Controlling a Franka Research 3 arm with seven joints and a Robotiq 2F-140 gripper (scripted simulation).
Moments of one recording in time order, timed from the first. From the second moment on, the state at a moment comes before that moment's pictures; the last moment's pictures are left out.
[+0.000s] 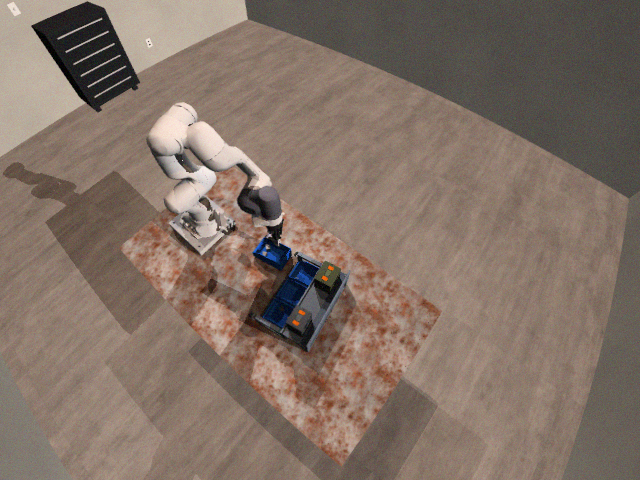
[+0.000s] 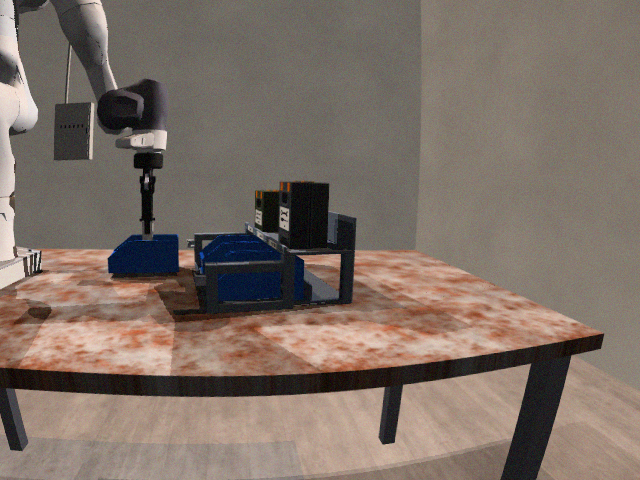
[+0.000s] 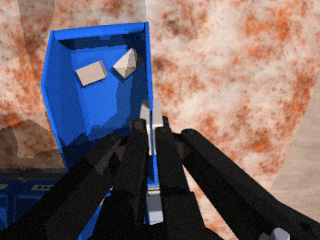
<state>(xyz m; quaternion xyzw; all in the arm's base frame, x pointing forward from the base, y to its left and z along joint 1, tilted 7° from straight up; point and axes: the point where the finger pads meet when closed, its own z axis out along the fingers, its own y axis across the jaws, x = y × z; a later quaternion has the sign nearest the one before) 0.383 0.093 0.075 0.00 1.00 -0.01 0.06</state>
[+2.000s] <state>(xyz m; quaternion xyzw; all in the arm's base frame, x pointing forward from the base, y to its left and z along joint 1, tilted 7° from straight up) 0.388 0.091 0.067 0.00 1.00 -0.01 0.06</state>
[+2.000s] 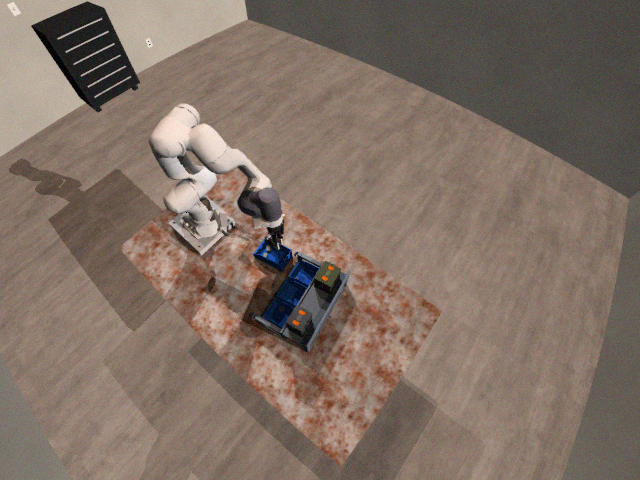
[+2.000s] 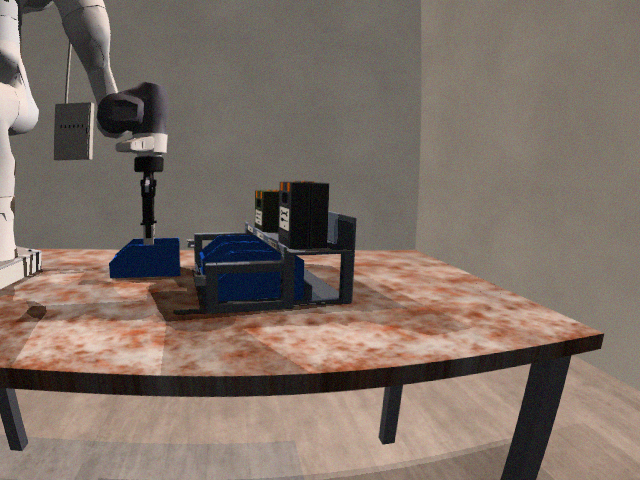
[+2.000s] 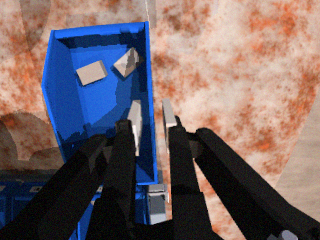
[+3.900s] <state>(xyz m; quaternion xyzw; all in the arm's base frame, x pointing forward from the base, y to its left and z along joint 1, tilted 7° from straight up) 0.388 0.091 0.082 0.00 1.00 -0.01 0.07</state>
